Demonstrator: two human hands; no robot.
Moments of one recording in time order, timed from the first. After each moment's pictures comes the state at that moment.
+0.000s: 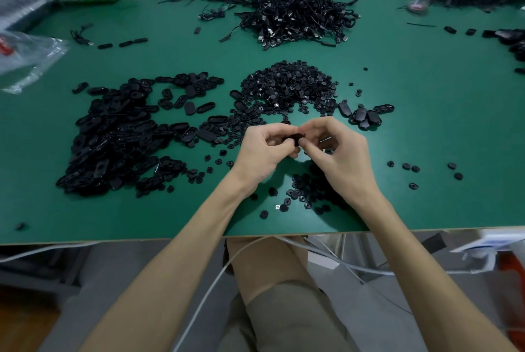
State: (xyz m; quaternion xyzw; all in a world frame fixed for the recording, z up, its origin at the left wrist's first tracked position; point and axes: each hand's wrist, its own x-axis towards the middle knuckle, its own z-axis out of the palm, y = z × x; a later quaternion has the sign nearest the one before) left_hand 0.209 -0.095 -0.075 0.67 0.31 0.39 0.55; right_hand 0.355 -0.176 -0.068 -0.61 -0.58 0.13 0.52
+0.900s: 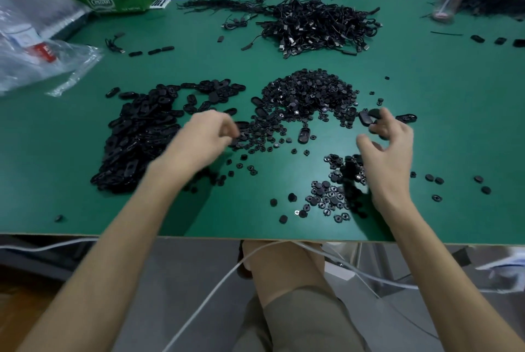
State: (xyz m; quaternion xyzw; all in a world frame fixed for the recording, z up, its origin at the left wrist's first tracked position) left_hand 0.108 -0.053 -0.009 0.83 0.52 0.12 0.18; right_hand 0.370 -0.169 -0.073 -0.69 -0.37 0.14 0.61
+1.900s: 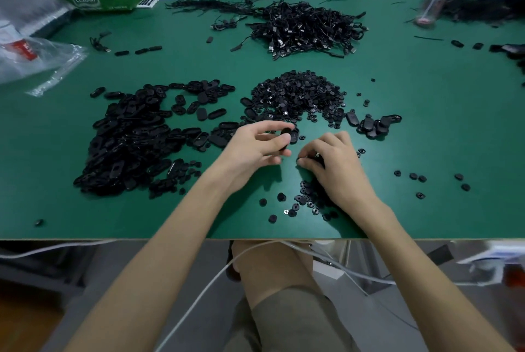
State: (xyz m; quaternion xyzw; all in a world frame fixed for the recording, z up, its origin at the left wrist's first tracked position) left_hand 0.175 -0.079 -0.045 0.58 0.37 0.29 0.67; right_hand 0.352 -0.164 -0.079 -0.69 -0.66 0.02 0.30
